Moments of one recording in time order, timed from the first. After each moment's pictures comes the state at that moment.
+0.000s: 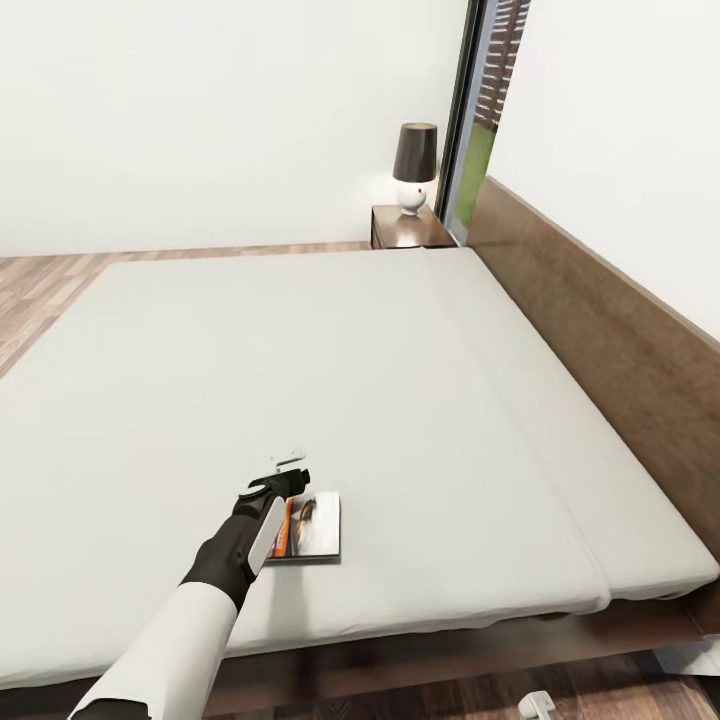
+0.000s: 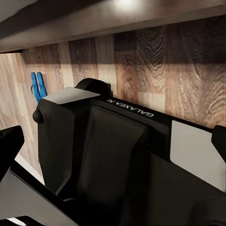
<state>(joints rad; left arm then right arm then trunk) -0.73 -0.17 0.01 -0.78 0.17 0.36 0.27 -0.43 -0.23 -0.14 -0.13 0.11 0.09 1.06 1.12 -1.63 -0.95</state>
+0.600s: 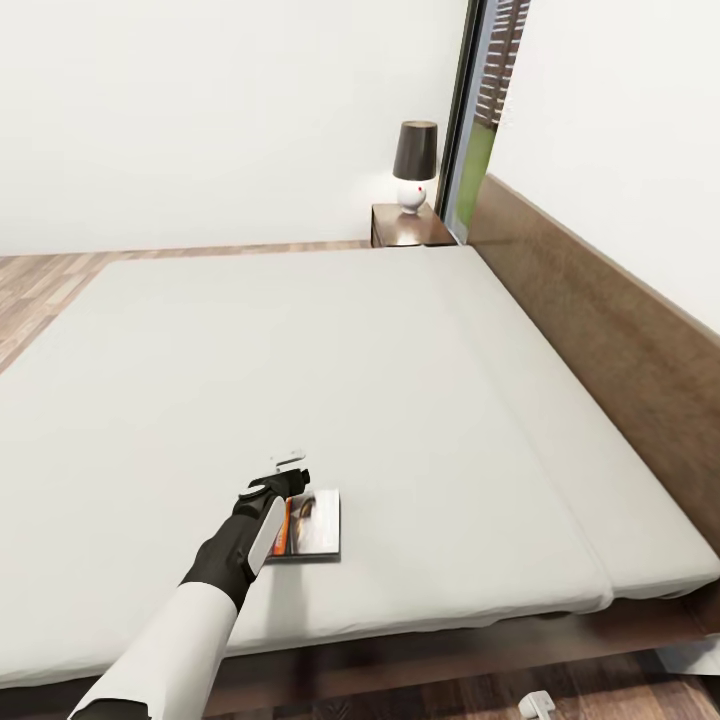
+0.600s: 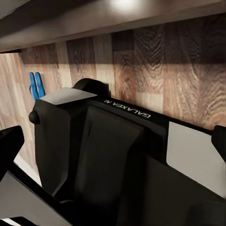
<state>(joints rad) -0.73 -0.17 0.01 -0.79 0.17 0.36 0.27 -0.43 -0.23 -0.14 -0.13 0.11 0.09 1.06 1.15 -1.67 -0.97</state>
